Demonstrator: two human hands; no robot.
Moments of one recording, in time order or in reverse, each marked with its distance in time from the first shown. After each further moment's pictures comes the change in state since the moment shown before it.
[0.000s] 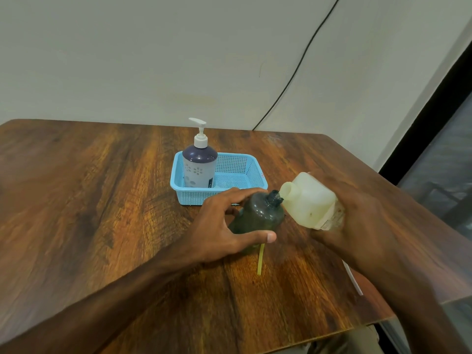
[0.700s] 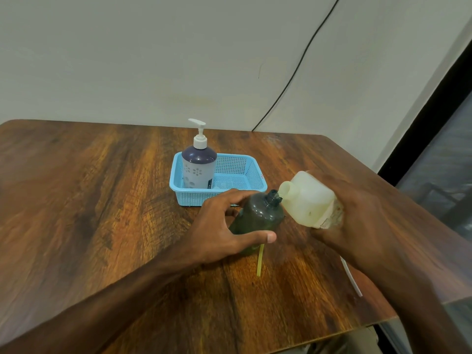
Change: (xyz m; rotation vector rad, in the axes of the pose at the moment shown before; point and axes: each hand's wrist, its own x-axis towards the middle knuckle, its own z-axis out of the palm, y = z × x) left_hand 0.001 0.000 0.000 -0.001 -0.002 -0.050; right_hand 0.005 -0.001 -0.003 -0.008 -0.020 -0.030
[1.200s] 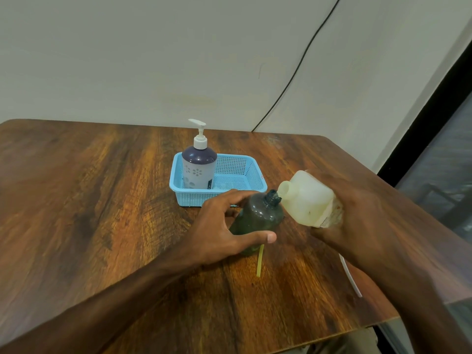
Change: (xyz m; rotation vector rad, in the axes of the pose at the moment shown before) left_hand 0.000 0.000 0.001 0.010 0.012 -0.016; right_hand 0.004 -0.001 -0.005 0.073 0.000 -0.028
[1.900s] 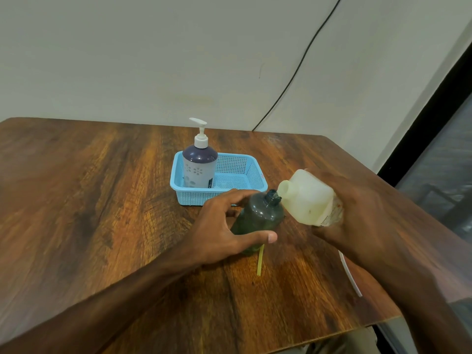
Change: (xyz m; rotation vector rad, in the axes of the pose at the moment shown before) left_hand -0.001 -0.003 0.001 -0.009 -0.006 -0.008; right_hand -0.001 0.005 0.002 -0.089 -0.052 0.059
